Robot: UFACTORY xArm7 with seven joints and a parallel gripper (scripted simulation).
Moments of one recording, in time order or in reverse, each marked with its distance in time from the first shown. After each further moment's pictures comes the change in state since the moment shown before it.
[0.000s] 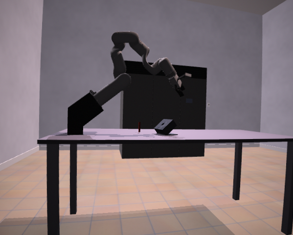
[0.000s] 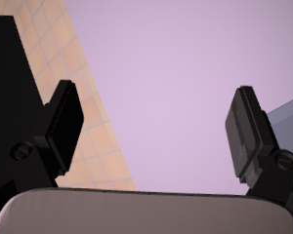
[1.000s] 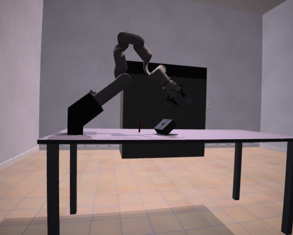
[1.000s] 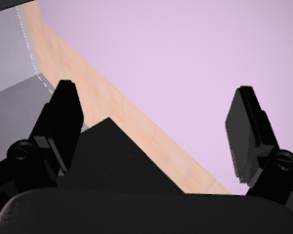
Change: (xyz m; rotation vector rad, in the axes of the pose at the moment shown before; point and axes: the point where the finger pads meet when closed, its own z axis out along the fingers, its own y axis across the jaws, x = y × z) arm -0.034 0.039 0.032 -0.032 0.179 0.714
